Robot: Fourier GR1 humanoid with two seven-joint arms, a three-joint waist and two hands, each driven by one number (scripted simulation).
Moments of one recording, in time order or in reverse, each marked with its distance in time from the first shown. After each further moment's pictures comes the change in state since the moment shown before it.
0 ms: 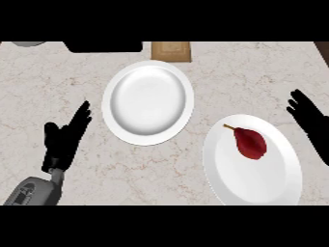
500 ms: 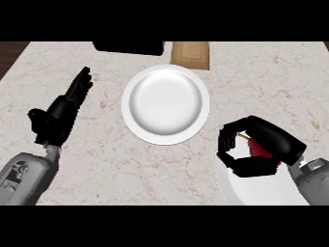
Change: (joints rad) left arm -0.158 0.045 0.014 -0.101 -0.047 -0.033 -0.068; right arm -0.226 -0.044 0.407 -0.193 0.373 0.224 -0.032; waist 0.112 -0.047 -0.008
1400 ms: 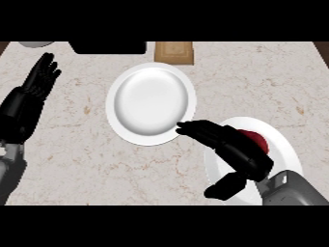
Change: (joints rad) left arm 0.038 0.080 0.157 -0.126 0.029 -0.071 0.027; right arm 0.022 0.155 0.102 -0.030 0.357 -0.168 -0.135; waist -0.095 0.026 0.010
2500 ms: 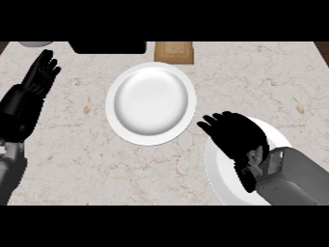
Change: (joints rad) left arm -0.008 -0.035 0.034 -0.028 -0.045 -0.018 0.037; right arm -0.264 -0.064 0.098 -0.039 0.155 0.683 0.728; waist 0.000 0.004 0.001
